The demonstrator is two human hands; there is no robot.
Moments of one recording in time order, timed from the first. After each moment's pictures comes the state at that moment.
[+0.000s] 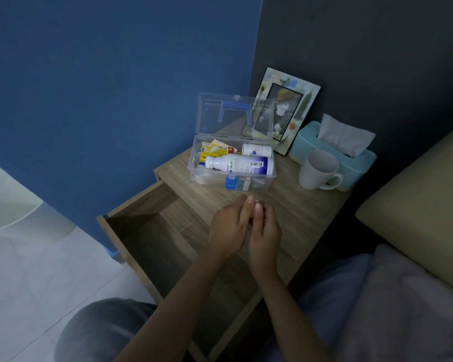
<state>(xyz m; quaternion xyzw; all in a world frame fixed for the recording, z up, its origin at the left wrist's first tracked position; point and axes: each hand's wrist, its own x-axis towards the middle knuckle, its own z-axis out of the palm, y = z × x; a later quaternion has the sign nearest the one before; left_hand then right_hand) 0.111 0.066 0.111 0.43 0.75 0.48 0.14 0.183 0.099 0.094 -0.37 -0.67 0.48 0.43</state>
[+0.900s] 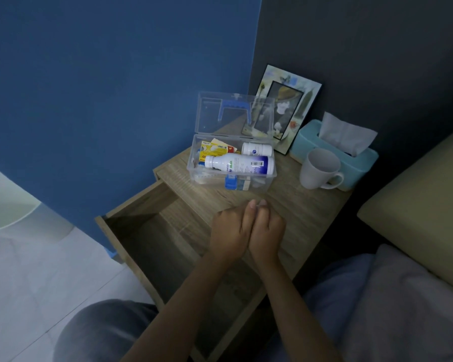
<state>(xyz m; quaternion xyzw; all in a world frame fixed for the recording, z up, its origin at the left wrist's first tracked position) 0.117 0.064 0.110 0.45 0.75 0.47 0.06 0.171 0.115 0.094 -0.42 -0.67 0.41 0.44</state>
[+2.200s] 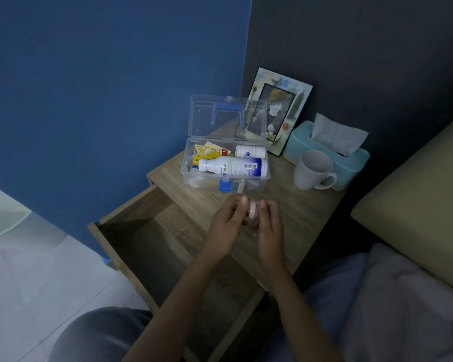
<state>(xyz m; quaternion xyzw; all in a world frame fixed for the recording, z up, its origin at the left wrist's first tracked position) 0.115 0.063 0.123 0.34 0.68 0.57 0.30 0.191 0.125 0.093 -0.33 -0.62 0.59 0.40</state>
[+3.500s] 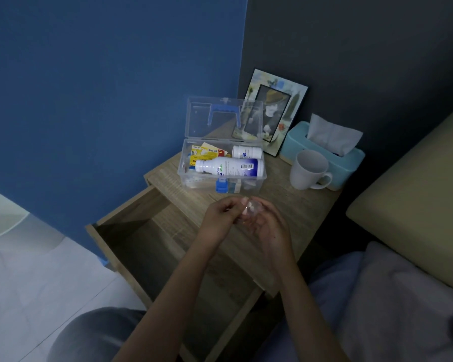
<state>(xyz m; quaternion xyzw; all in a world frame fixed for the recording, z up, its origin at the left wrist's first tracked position) 0.102 0.073 0.129 0.24 0.65 0.60 0.39 0.205 0.140 0.106 -0.31 -0.46 0.77 0.33</state>
